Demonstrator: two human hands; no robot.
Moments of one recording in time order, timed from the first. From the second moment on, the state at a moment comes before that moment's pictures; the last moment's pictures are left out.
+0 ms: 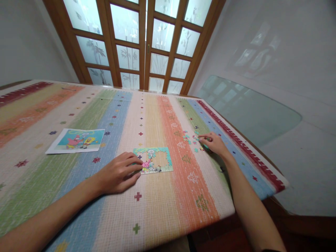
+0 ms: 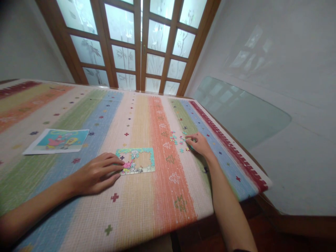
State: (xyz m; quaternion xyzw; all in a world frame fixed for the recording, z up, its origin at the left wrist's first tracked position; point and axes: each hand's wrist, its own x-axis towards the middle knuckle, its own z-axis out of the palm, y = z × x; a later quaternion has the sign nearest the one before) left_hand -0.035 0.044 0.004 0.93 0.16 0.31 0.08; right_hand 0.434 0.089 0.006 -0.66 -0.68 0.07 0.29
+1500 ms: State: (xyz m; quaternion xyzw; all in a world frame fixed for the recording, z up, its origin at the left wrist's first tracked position) left_hand -0.035 0.045 0.005 0.93 0.16 0.31 0.07; right_hand 0.457 0.069 0.020 -0.66 -0.72 0.09 0.21
